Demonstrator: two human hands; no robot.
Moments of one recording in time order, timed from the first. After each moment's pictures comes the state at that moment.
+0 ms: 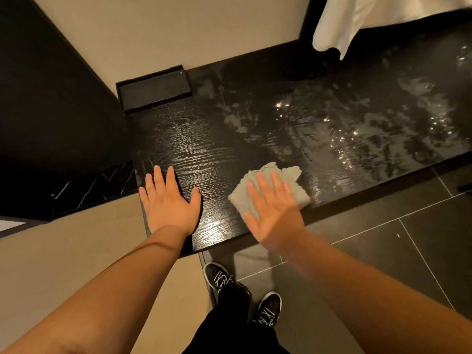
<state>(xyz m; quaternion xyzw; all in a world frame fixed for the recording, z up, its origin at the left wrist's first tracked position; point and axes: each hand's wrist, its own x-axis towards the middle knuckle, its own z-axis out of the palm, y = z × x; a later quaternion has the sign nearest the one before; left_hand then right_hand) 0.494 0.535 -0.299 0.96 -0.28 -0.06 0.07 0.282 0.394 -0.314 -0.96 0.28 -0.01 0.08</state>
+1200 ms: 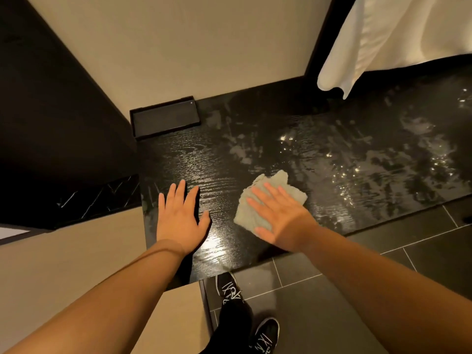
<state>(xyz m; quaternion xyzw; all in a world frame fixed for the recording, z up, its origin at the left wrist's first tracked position) 0.519 0.510 -0.290 0.91 -0.41 -0.10 0.03 0.303 0.303 -0.313 -0.99 0.10 0.03 0.06</state>
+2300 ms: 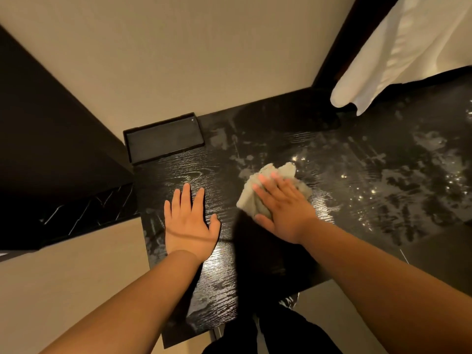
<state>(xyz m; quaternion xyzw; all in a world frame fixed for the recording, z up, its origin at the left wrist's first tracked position) 0.567 0.462 -0.305 0.91 -0.39 -0.08 0.06 0.386 0.256 -0.305 -0.97 0.19 0.11 0.08</state>
